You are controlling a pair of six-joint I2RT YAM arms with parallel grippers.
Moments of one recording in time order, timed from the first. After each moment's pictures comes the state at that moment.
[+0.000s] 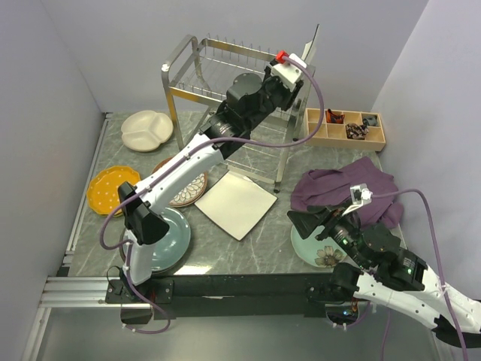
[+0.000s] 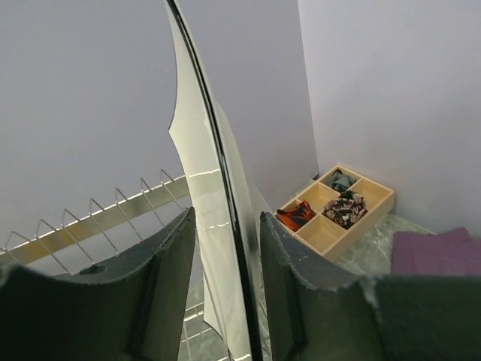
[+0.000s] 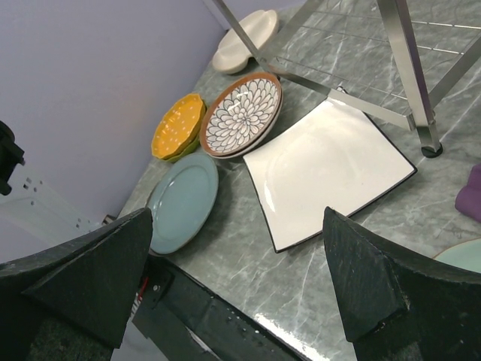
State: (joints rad) left arm -0.87 1.97 2.21 -0.05 -0.10 0.27; right arm 1.08 0.25 0.65 -0.49 0.47 0.67
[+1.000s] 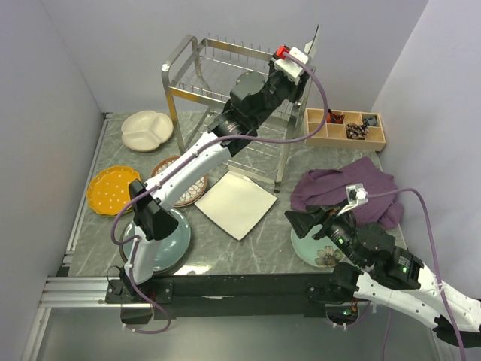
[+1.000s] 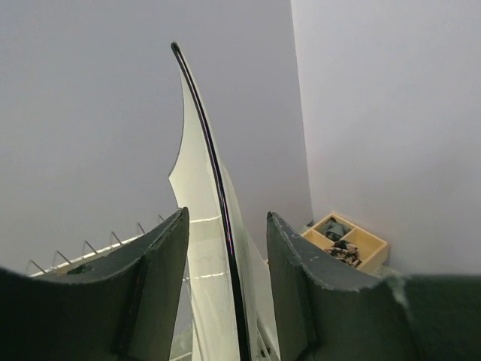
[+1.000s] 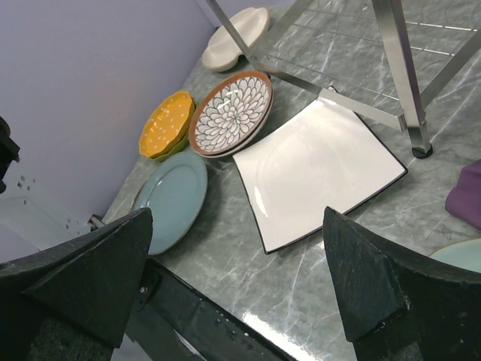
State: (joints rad) left arm -0.87 2.06 2.32 0.07 -0.10 0.25; right arm 1.08 0.27 0.63 -0.46 0.48 0.64
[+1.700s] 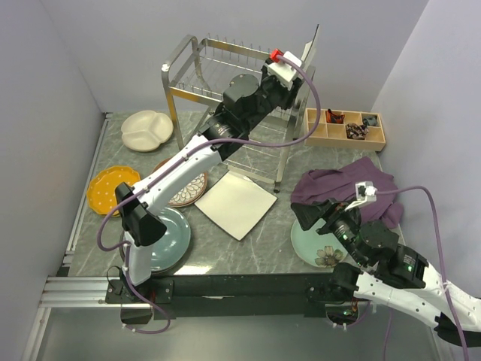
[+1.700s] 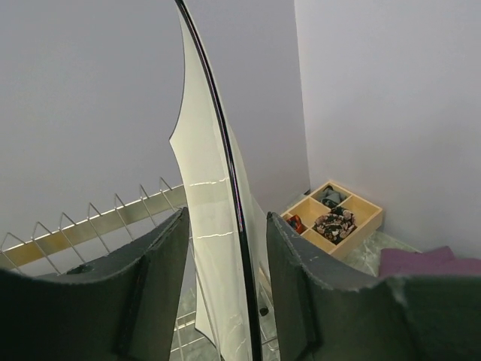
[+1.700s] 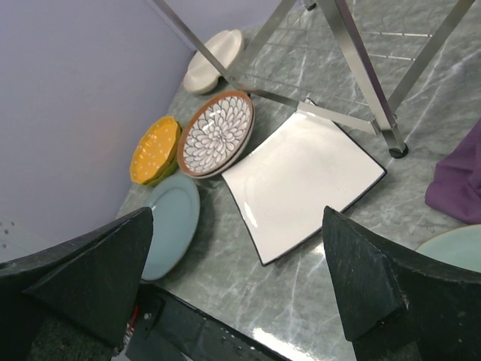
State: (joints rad) left arm -0.87 1.94 2.17 0.02 -0.10 0.21; right arm 1.08 0.30 0.68 -0.51 0.59 0.71
